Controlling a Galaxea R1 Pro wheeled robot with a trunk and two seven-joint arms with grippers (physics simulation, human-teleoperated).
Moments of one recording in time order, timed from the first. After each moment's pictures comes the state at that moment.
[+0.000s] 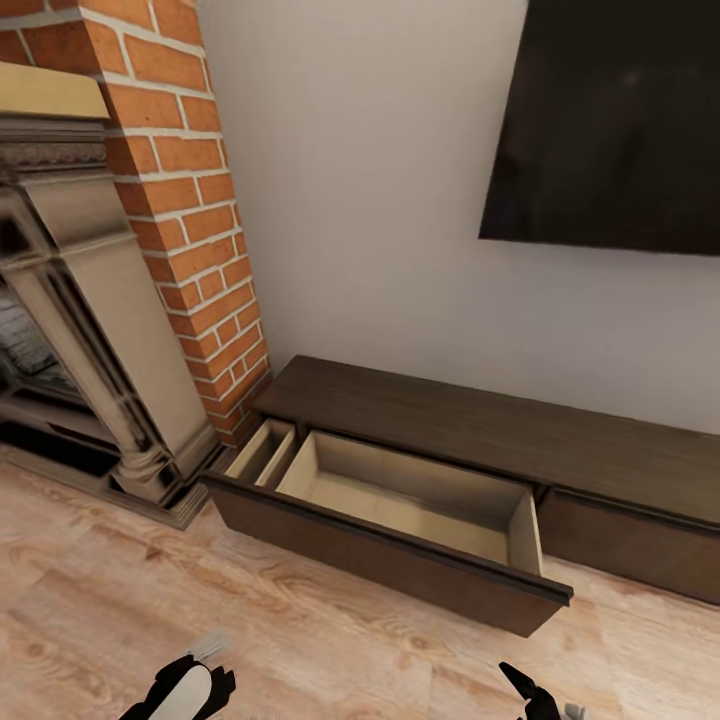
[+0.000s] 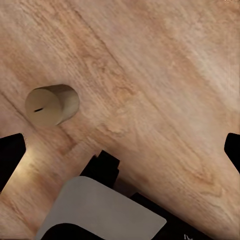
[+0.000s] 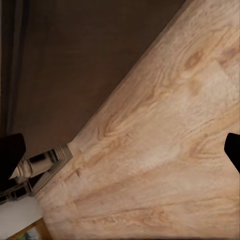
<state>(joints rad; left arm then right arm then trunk) -0.24 0.20 -0.48 -1.06 1.17 0.42 0.91 -0.24 -0.17 -0.17 -0.35 -1.01 0.33 0.63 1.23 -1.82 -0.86</state>
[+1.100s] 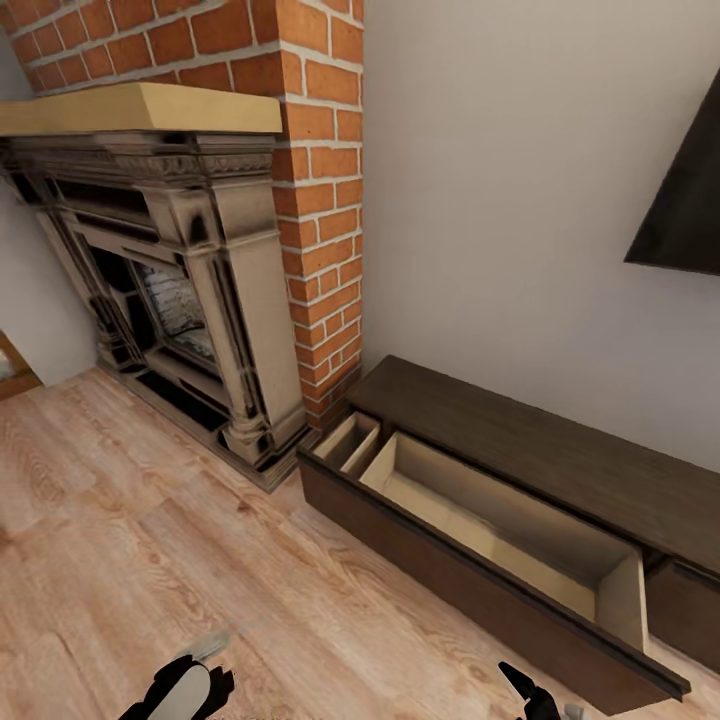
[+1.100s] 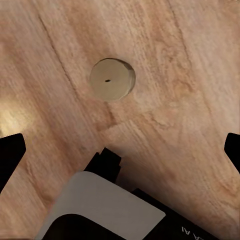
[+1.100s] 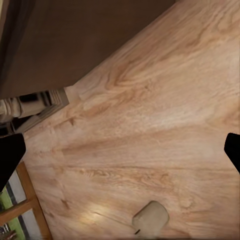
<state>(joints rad) -0.24 0.20 -0.47 -1.05 1.17 0.42 0.91 -0.24 -0.17 -0.17 -0.35 -1.01 0.33 0.63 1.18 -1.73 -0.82</state>
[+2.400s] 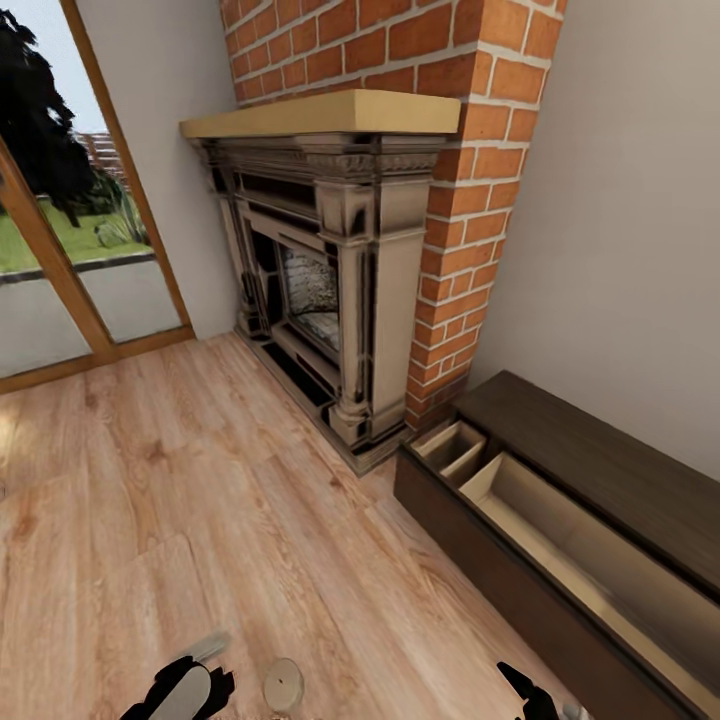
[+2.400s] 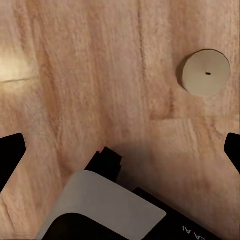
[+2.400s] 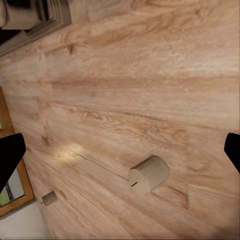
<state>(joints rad) -0.24 0.20 -0.48 -1.05 1.17 0.42 0.91 -0.24 -0.16 -0.17 -0.35 -1.01 0.33 0.63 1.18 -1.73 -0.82</state>
